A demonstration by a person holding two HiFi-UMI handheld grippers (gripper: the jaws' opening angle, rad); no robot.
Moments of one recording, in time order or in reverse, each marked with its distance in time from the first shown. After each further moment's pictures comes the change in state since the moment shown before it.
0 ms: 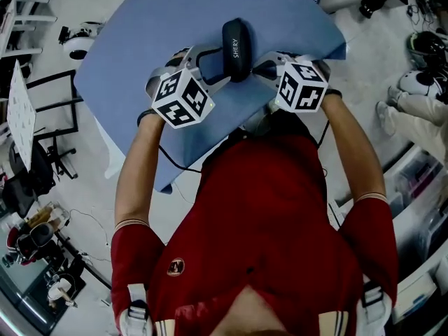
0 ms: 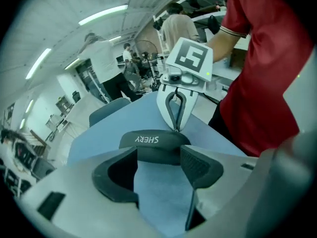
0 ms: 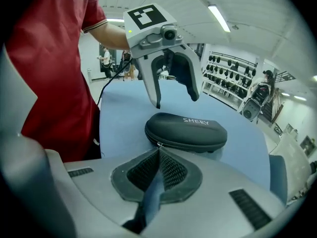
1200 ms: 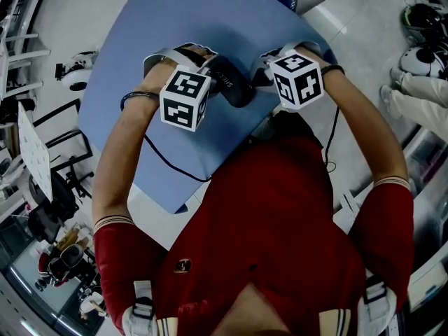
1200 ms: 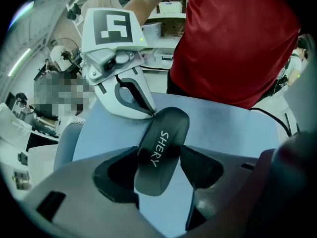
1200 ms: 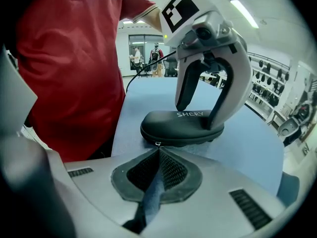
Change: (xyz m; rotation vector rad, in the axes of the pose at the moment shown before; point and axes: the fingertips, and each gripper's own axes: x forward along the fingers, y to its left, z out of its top) left arm 0.060 0.025 0.030 0.708 0.220 -0.467; right arm -0.034 -0.028 -0.052 -0.200 0.007 0.303
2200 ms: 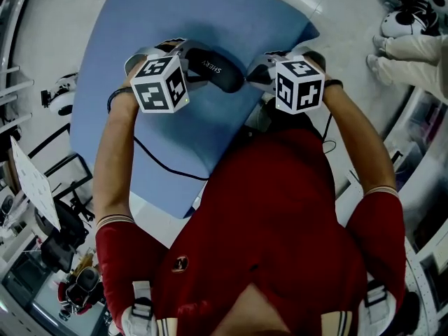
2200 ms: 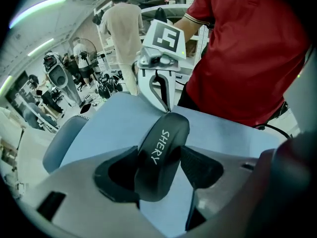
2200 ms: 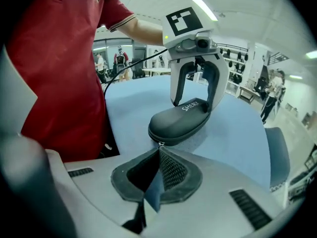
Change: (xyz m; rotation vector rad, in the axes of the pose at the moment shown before) left arm 0.007 -0.001 0.010 -0.156 -0.207 0.015; right arm 0.005 0.036 -0.001 0.338 0.001 -0.276
